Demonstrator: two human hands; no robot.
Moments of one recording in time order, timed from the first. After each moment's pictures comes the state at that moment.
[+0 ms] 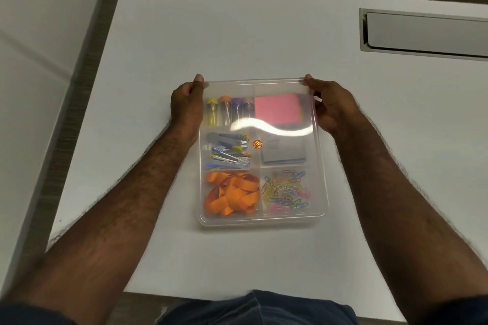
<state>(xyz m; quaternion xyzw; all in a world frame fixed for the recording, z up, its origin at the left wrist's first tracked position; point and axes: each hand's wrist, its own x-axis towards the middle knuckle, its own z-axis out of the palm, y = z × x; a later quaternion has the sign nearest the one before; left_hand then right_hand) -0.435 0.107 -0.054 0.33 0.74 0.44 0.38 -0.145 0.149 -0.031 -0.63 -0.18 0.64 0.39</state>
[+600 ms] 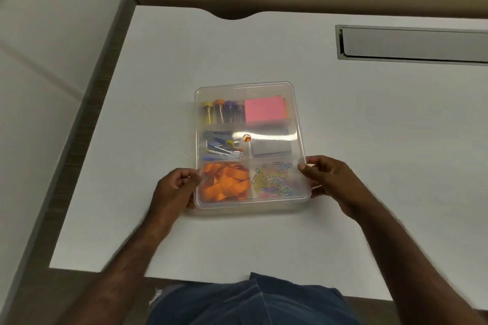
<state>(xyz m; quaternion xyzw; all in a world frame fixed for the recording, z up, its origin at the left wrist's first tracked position) -0.443 -0.103 -0.037 0.33 0.74 0.34 0.48 -0.078 -0.042 -0.016 -0.61 -0.42 0.63 0.22</state>
